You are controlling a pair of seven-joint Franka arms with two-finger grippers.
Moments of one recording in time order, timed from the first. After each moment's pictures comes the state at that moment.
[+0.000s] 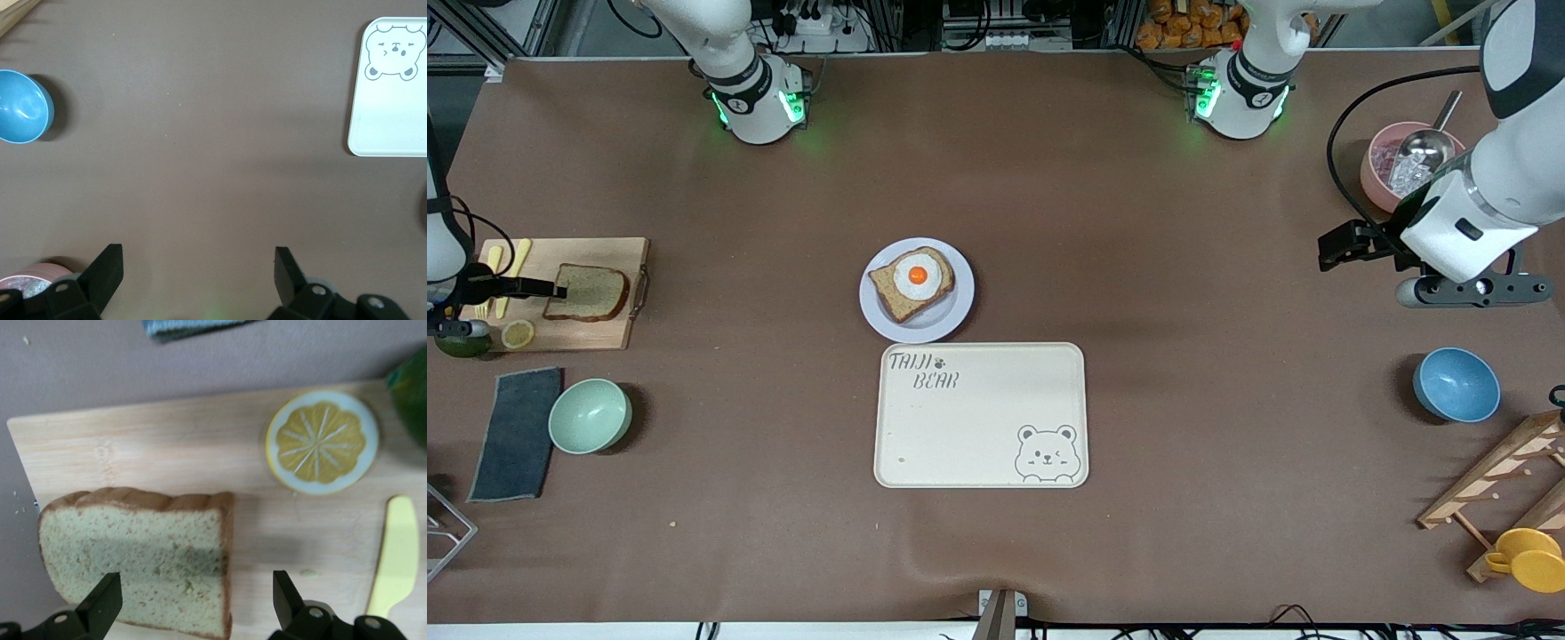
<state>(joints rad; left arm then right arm) -0.07 0.12 -0.08 -1.52 -0.02 1.54 -0.16 -0.63 0.53 -0.04 -1.87 0.02 2.09 -0.60</state>
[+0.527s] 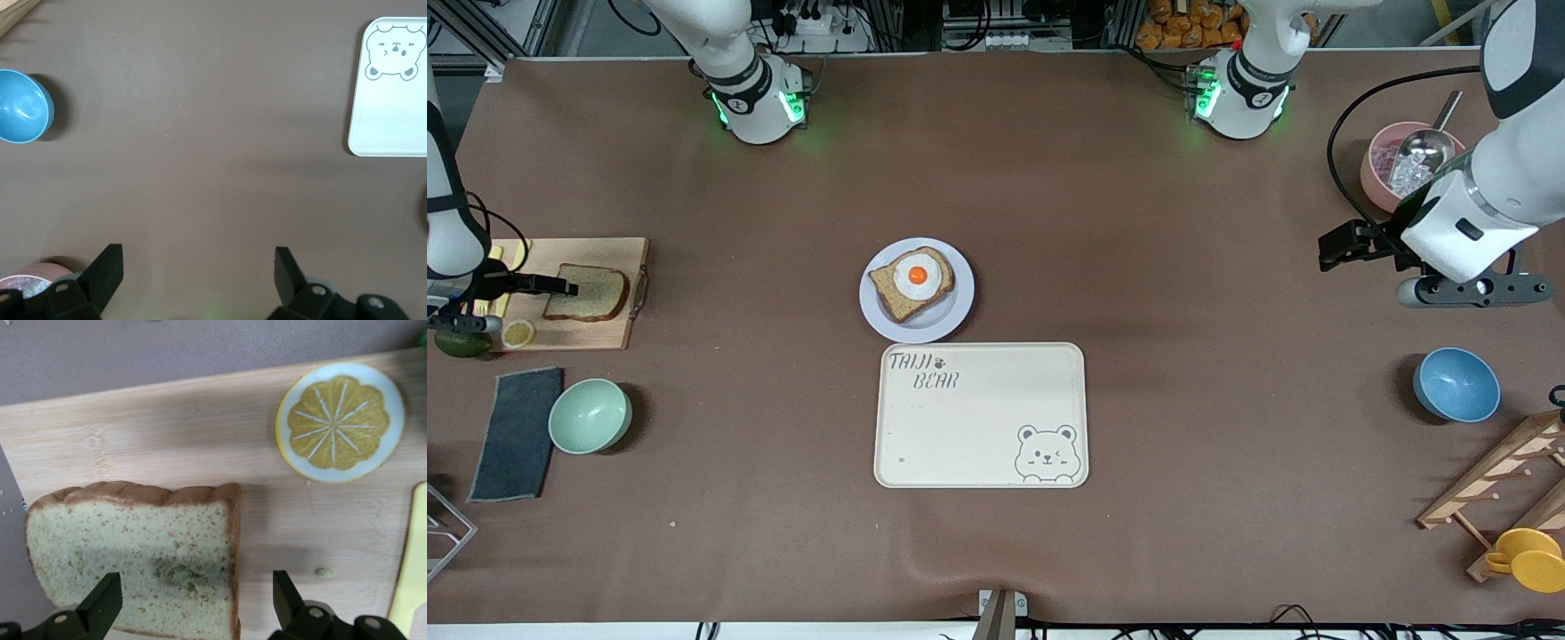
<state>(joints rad) -0.07 0.12 -0.08 -1.52 -0.02 1.54 -0.16 -0.63 0.52 -0.04 -1.92 0.02 2.14 -0.59</state>
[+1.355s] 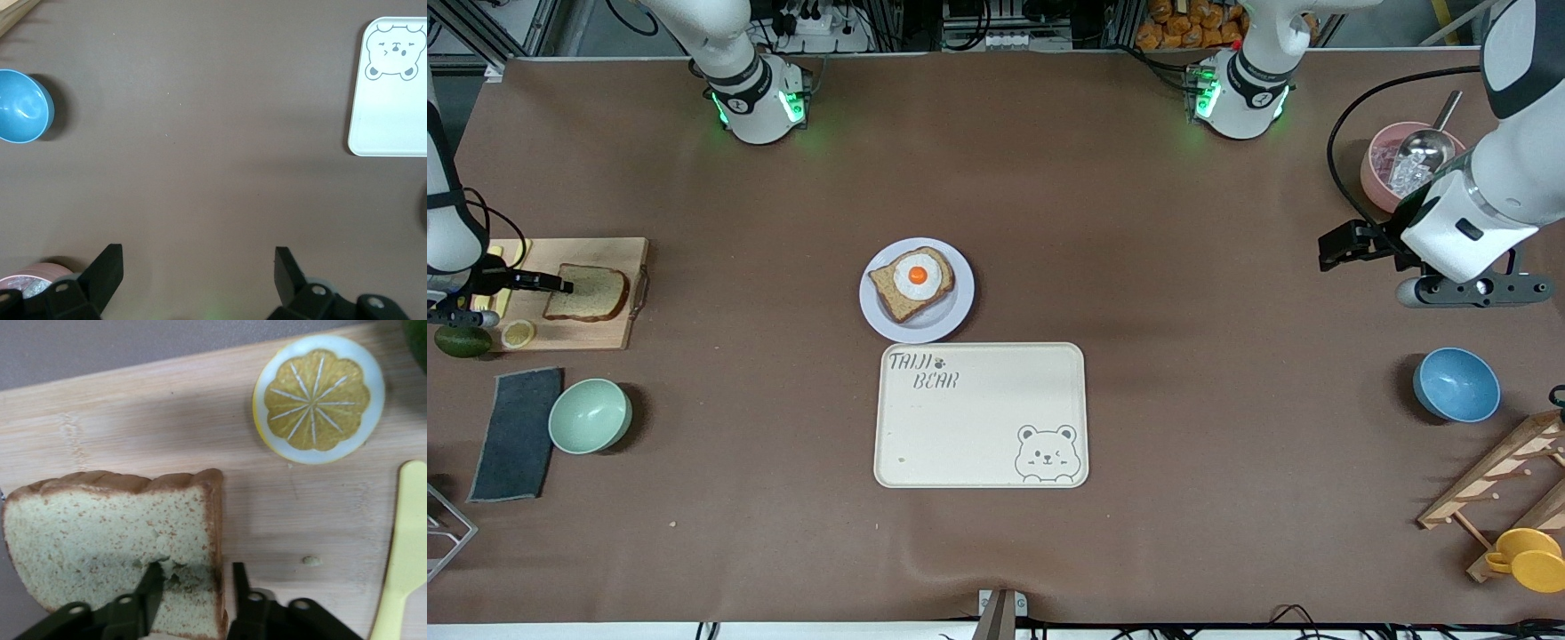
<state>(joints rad) -0.07 0.12 -0.08 -1.52 -0.02 1.54 -0.16 -0.65 0.52 -0.04 -1.93 0.02 2.15 -0.59</state>
